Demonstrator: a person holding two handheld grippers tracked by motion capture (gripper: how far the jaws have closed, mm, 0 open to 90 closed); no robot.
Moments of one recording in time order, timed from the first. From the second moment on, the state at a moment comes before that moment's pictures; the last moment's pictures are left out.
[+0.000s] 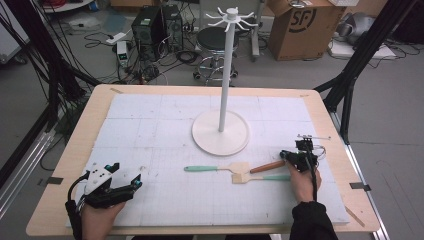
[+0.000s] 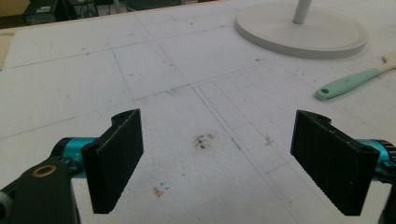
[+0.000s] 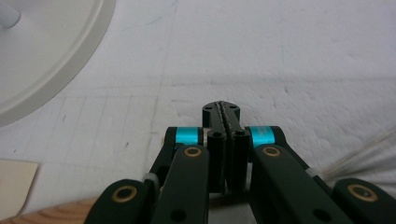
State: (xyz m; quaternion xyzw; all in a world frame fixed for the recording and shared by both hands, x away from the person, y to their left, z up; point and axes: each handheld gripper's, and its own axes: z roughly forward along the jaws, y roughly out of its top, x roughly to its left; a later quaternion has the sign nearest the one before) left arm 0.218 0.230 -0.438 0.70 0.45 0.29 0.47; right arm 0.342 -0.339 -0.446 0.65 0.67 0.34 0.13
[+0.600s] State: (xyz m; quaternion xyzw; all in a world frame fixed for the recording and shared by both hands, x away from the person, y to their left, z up) left arm 0.219 0.225 -0.437 0.71 0.44 0.29 0.47; right arm 0.298 -0.343 -0.441 0.63 0.68 0.35 0.16
